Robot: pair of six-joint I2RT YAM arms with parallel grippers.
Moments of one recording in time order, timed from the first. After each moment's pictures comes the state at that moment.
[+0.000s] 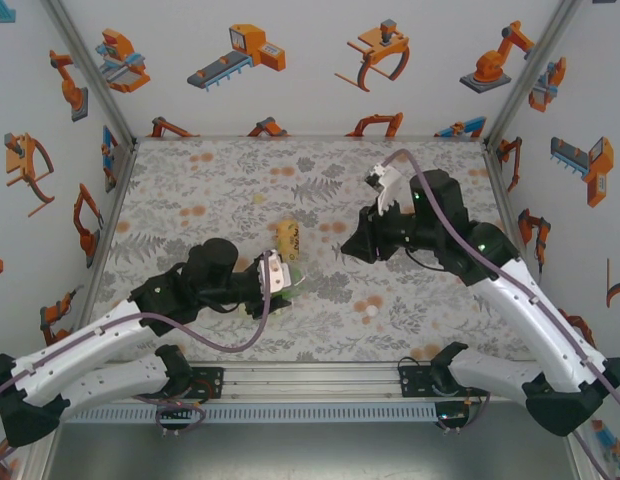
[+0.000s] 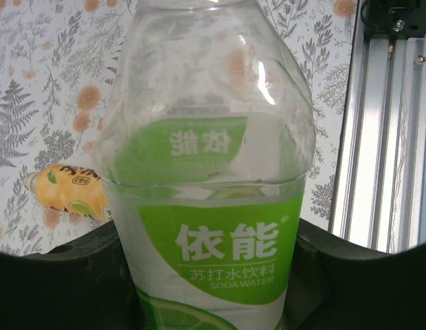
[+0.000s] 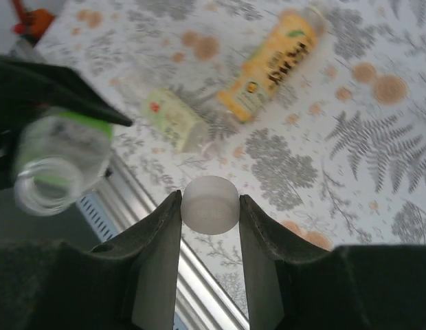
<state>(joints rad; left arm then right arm) -1.00 0.86 0.81 -0.43 0.27 0.41 0.64 1.06 1.30 -0.75 -0.48 0.14</state>
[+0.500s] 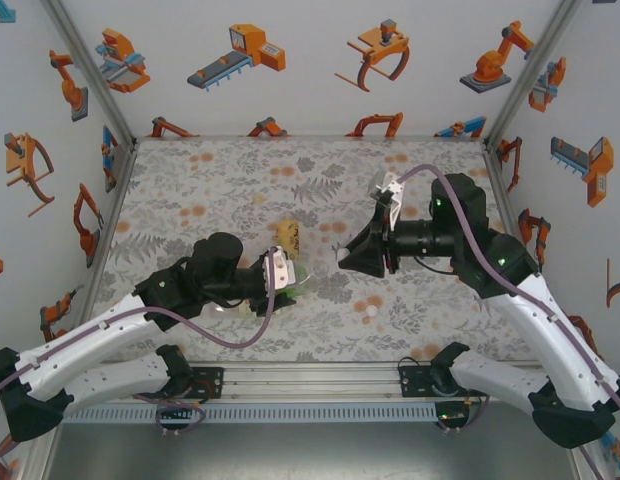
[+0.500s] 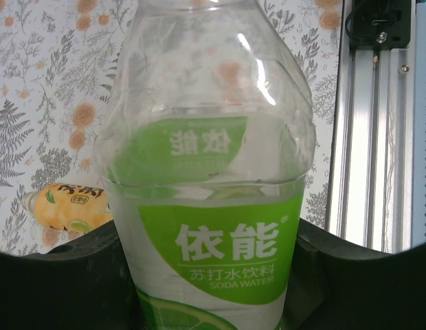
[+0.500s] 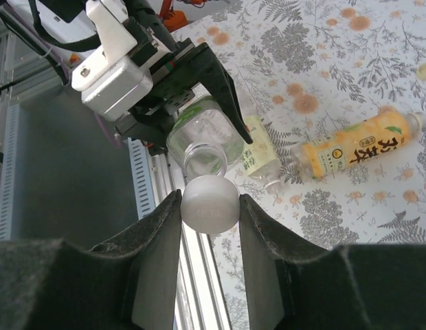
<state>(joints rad) -1.00 0.90 0.85 -0.42 0.31 0.41 0.65 0.99 1.30 -0.69 -0.76 -0.02</state>
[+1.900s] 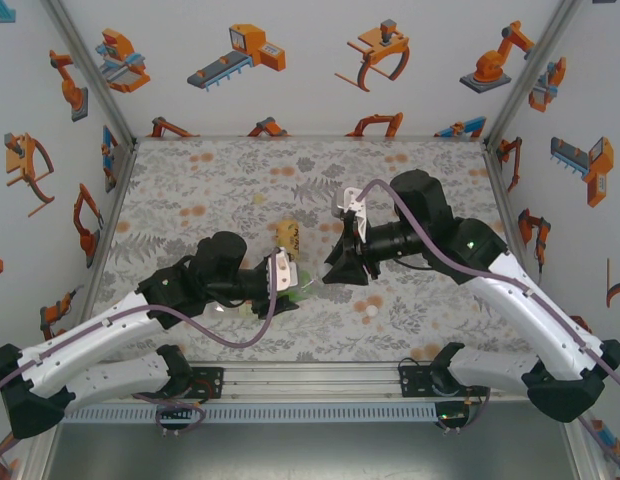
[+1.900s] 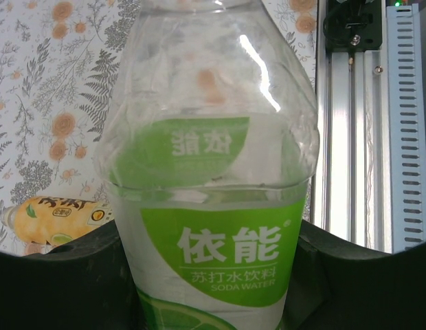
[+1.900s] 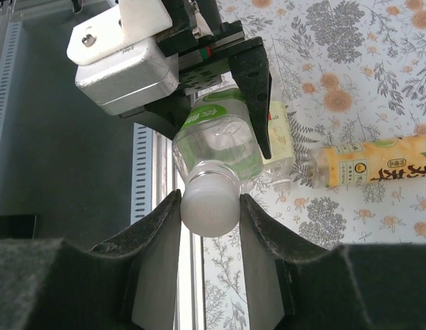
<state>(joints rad) -1.01 0.92 0.86 -0.43 0.37 0.40 0.78 1.12 1.36 -0.78 -0.78 -0.22</state>
